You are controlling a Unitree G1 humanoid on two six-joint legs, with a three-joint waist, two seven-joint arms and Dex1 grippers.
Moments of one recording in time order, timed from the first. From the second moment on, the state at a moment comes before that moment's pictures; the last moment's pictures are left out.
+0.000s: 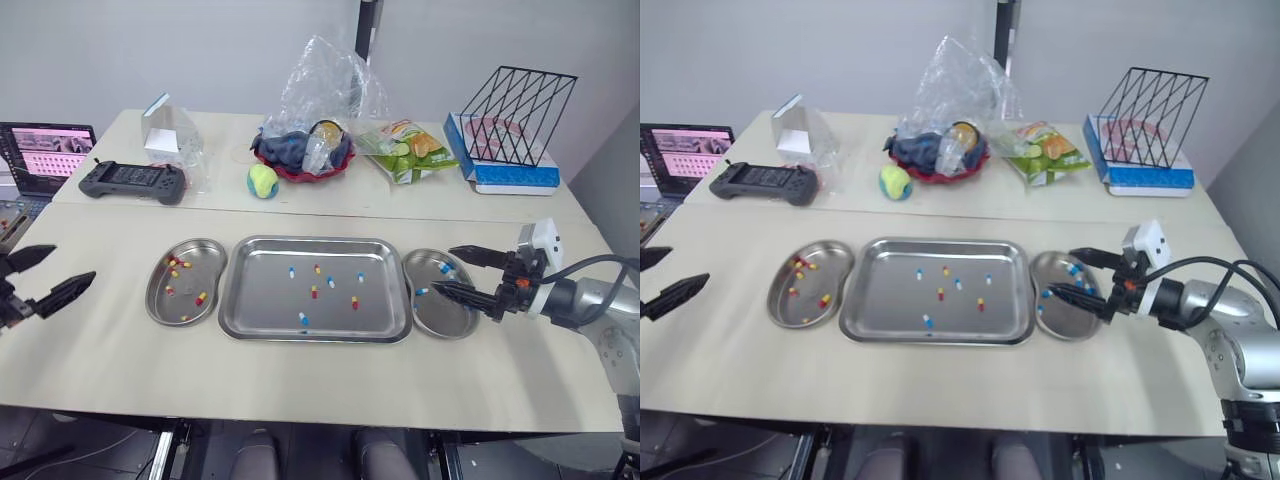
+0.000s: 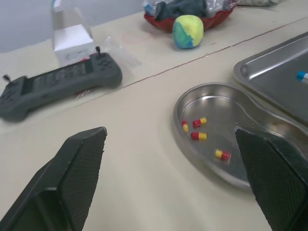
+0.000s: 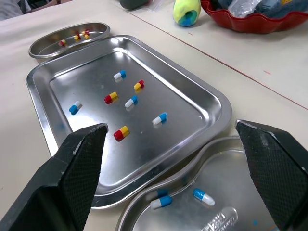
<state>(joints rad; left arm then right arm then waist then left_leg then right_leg) -0.03 0.88 0.77 0.37 -0.43 0.06 -1.22 -0.26 -0.83 -0.22 -0.10 0.62 0.49 1.07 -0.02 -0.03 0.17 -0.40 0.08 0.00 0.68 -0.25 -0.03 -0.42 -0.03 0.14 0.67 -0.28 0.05</state>
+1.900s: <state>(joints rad) 0.18 0.82 0.67 0.02 -0.59 0.22 -1.21 -0.71 -0.53 0.33 -0.22 0.43 0.72 0.97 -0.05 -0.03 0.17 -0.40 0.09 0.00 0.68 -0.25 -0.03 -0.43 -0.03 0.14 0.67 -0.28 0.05</state>
